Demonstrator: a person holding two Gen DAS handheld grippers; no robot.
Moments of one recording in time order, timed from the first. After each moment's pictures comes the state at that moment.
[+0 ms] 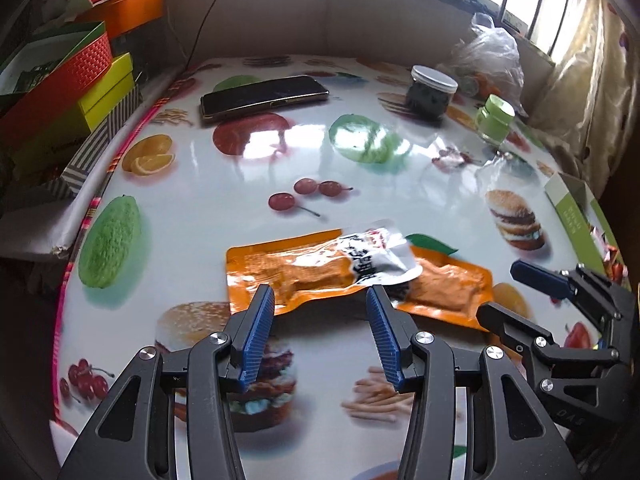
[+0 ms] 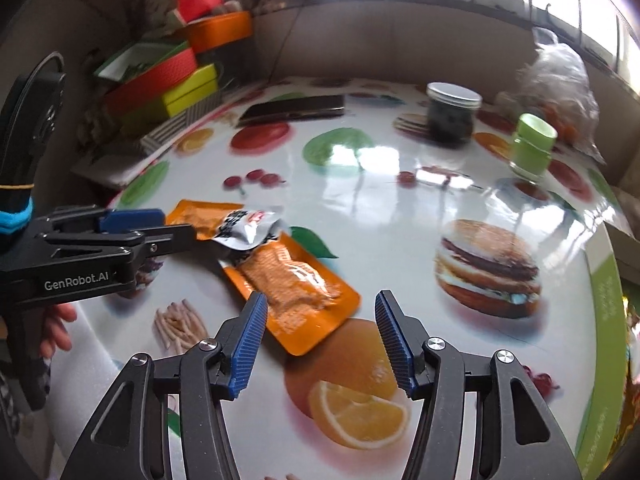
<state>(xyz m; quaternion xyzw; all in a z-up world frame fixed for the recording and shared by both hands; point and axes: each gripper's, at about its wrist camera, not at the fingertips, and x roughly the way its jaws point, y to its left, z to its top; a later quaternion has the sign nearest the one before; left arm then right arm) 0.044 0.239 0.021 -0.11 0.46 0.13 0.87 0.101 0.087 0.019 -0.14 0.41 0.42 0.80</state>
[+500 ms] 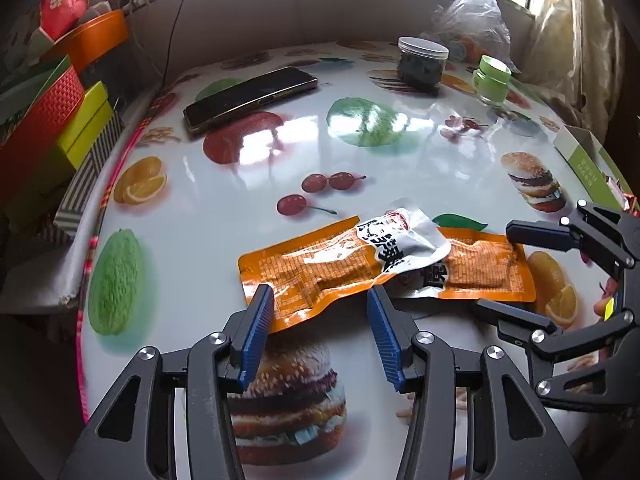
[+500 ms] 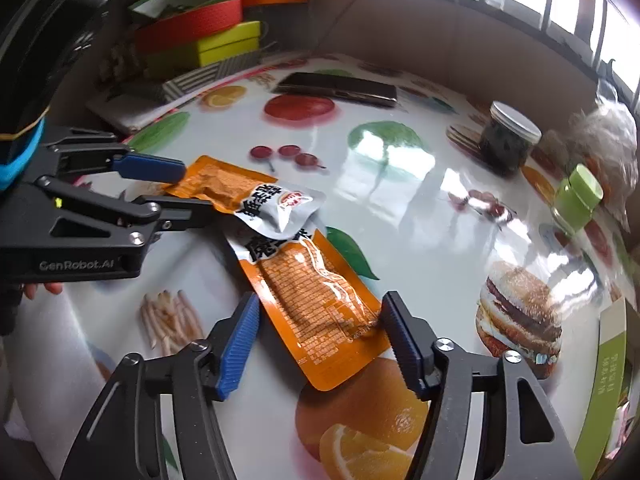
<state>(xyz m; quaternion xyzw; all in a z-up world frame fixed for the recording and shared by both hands) 0.059 0.248 0.010 -0.03 0.49 0.10 0.87 0.105 0.123 0.004 -0.22 0.41 0.44 0.77</state>
